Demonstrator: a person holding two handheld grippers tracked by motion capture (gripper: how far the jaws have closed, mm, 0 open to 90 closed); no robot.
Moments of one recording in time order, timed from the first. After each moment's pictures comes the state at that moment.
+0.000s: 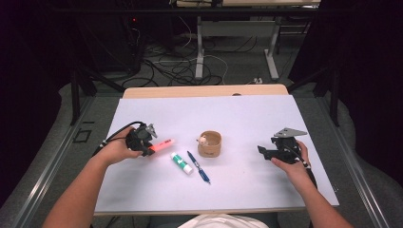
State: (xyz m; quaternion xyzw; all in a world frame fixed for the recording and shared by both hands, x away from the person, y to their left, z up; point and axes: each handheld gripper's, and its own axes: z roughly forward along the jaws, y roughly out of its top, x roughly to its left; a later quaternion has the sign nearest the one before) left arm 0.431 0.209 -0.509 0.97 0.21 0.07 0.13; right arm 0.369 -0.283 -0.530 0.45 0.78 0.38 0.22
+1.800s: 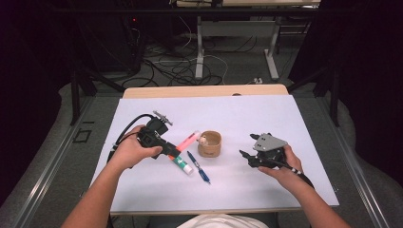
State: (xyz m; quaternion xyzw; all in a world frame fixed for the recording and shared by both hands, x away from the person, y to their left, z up) left arm 0.381 0.139 -0.426 0.91 0.31 -0.08 0.27; right arm 0.339 -0.219 -0.494 0.21 0.84 0.40 0.31
